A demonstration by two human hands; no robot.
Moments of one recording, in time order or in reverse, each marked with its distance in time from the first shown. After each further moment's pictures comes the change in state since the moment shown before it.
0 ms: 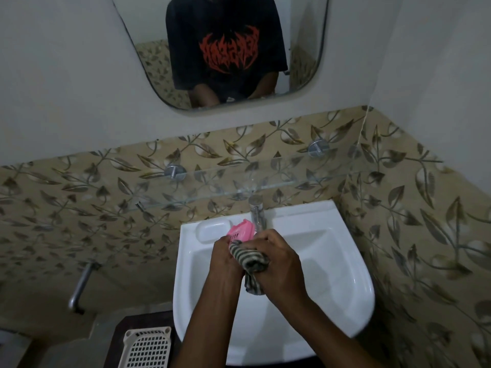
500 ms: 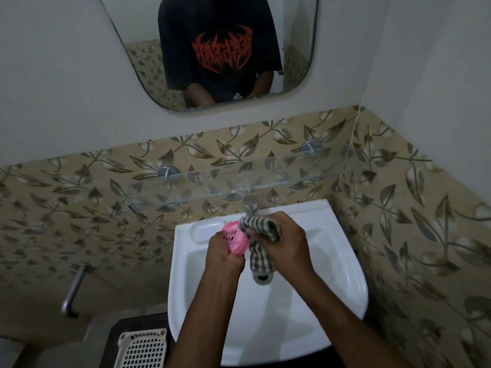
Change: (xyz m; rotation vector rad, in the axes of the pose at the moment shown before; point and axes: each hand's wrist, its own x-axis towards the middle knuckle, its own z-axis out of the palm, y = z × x) left_hand 0.035 0.002 0.011 -0.230 0.096 -0.117; right_hand 0.035 -0.001 -0.027 0.047 0.050 0.213
